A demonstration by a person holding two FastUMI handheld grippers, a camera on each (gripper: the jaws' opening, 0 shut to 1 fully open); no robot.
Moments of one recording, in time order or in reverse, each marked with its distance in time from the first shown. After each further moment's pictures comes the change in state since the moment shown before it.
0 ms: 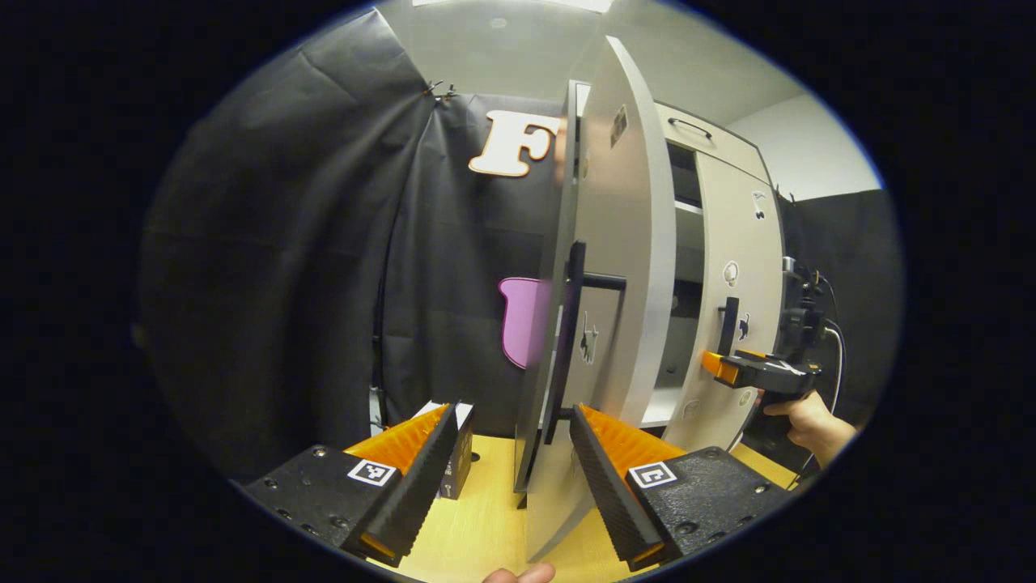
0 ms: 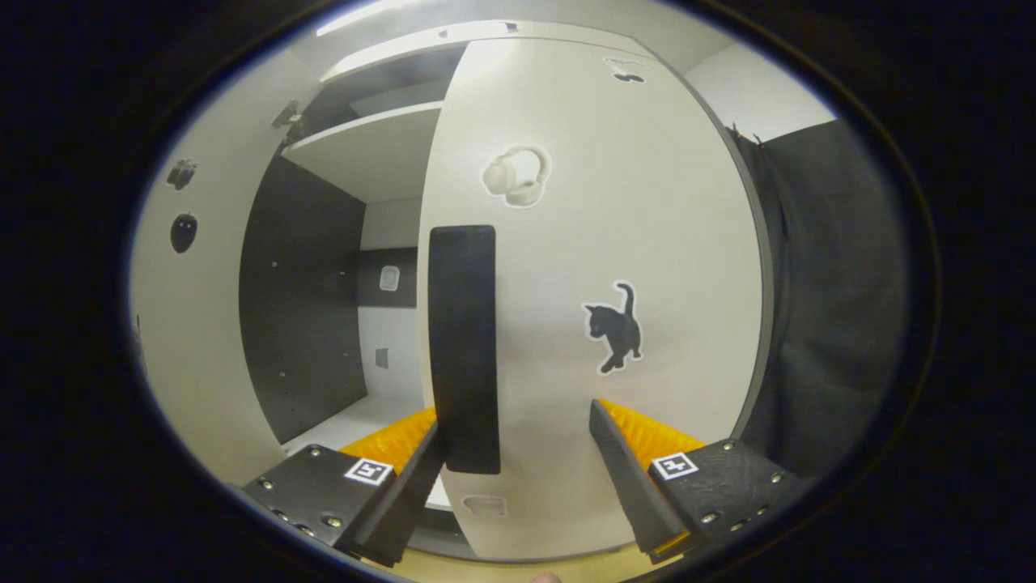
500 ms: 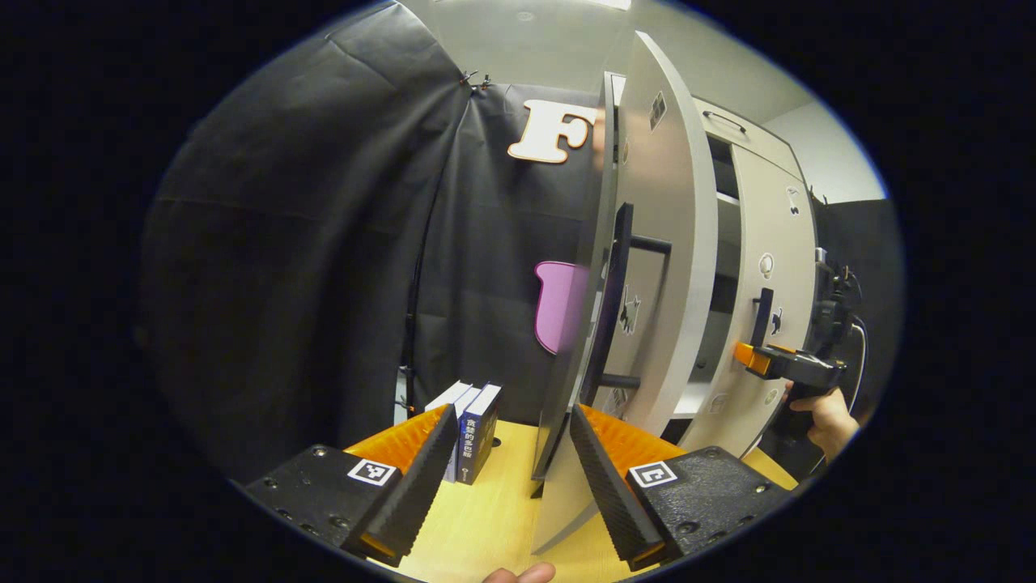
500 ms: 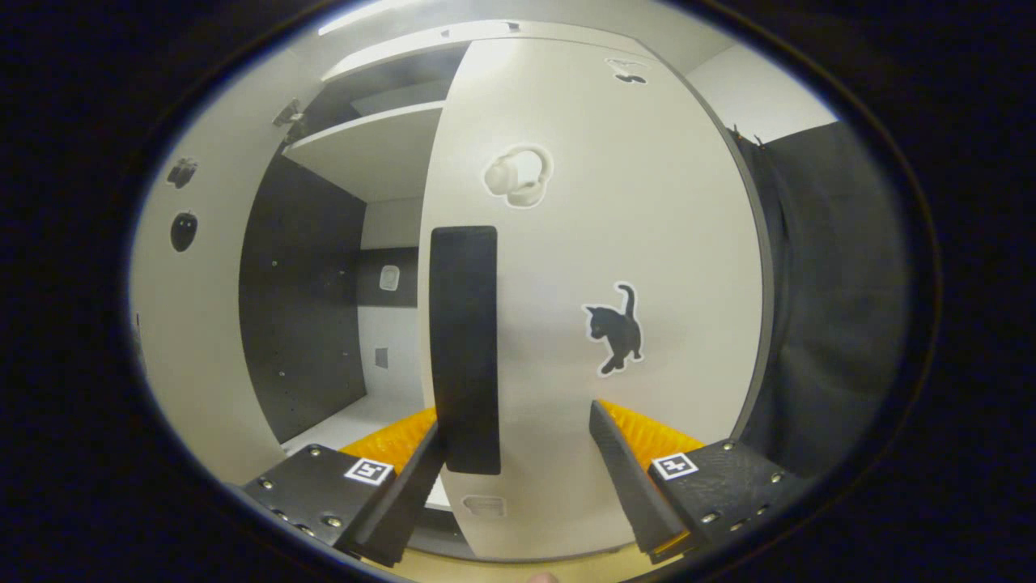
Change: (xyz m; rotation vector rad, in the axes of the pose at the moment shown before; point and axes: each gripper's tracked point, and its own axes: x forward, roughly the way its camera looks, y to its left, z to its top) left arm -0.011 0.019 -0.025 -0.077 0.035 0.113; right arm -0.001 0.000 0.000 -0.008 -0.009 -0.002
